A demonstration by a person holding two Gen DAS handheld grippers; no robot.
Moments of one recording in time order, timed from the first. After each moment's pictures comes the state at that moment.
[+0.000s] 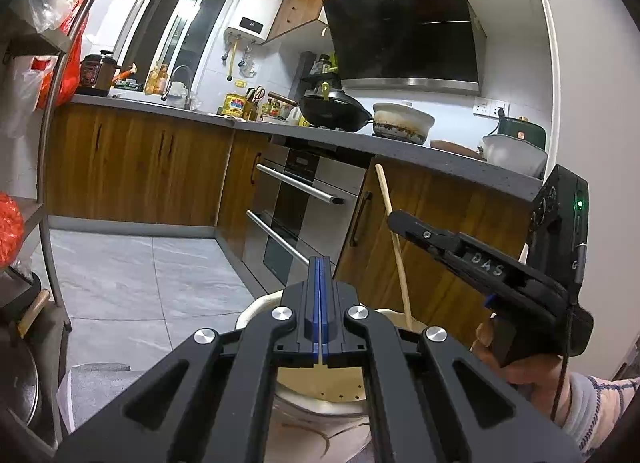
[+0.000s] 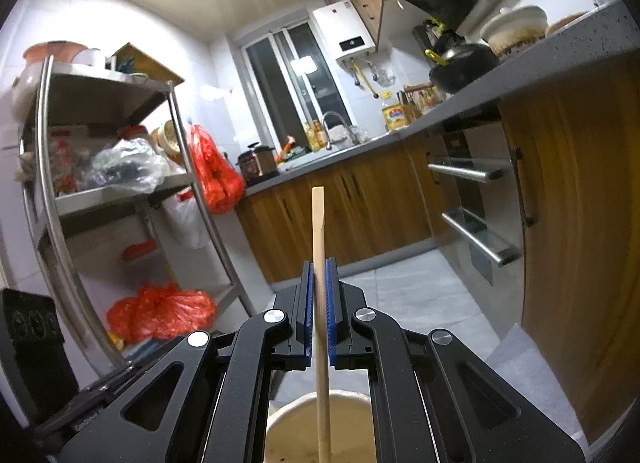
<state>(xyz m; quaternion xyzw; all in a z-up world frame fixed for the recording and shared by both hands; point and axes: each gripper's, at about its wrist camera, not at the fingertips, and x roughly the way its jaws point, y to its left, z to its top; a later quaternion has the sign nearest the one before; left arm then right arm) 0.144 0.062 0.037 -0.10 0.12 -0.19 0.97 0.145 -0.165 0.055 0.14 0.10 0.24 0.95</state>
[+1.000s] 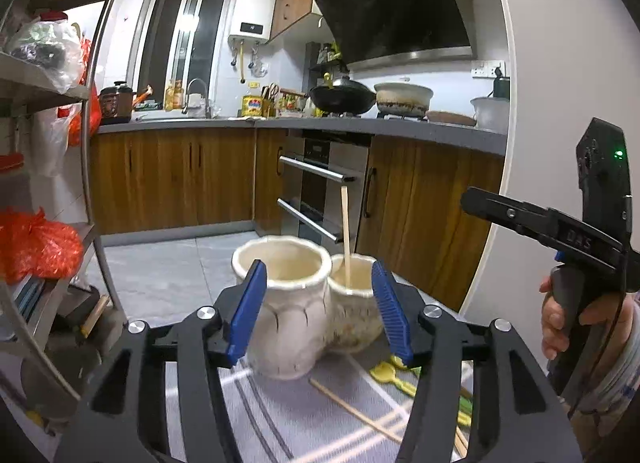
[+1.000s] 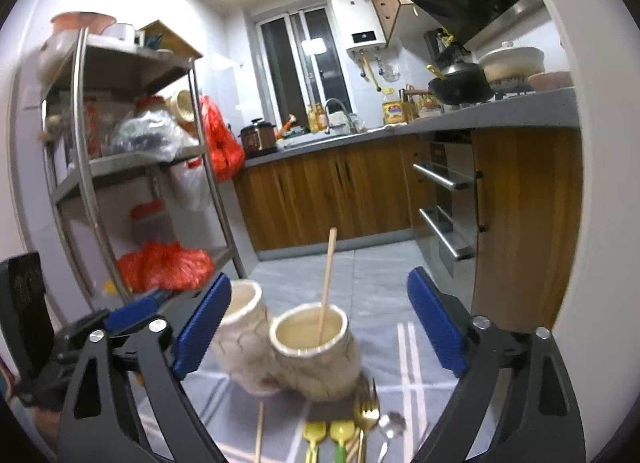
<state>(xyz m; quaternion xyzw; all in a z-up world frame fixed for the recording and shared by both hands) 0.030 0.025 0.064 -0.02 0.15 -0.12 0.98 0.025 -0.229 0.086 0.07 0.14 0.24 0.96</state>
